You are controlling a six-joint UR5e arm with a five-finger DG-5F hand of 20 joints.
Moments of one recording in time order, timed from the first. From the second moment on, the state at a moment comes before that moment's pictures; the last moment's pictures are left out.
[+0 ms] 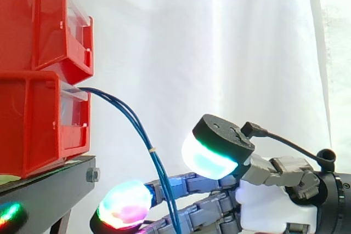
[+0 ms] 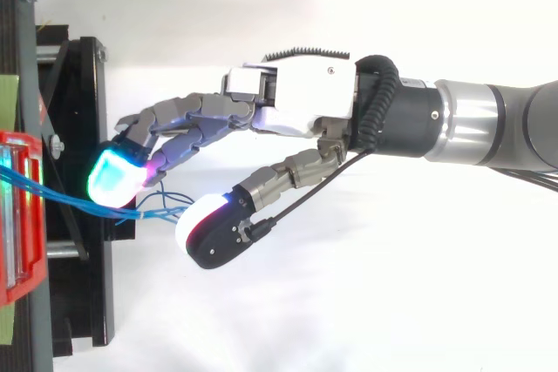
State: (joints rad) arm 0.09 -2.42 -1.27 -2.50 -1.41 -0.02
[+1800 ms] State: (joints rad) arm 0.09 -2.42 -1.21 -2.55 -1.40 -0.02
